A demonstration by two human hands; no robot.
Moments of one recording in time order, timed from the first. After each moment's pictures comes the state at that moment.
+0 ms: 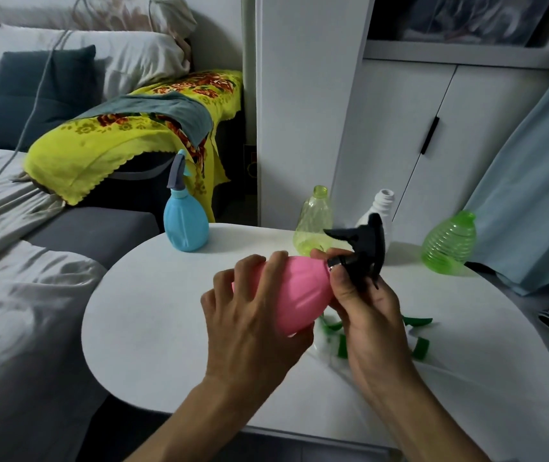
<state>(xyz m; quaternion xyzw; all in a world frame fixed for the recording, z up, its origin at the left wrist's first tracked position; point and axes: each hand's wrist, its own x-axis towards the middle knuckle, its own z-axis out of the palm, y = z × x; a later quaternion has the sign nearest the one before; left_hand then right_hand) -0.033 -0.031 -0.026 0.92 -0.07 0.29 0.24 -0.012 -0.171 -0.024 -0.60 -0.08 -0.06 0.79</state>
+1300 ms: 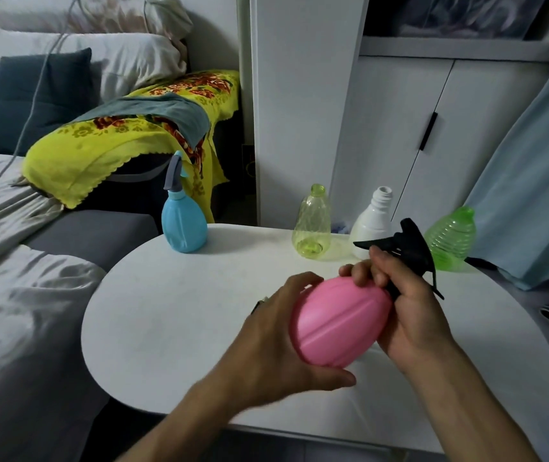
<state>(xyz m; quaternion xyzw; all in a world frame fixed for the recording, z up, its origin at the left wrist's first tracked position) -0.028 -0.029 -0.035 0.86 -0.21 0.02 0.47 0.010 -0.211 -0.002 -0.47 -0.01 0.04 0.88</state>
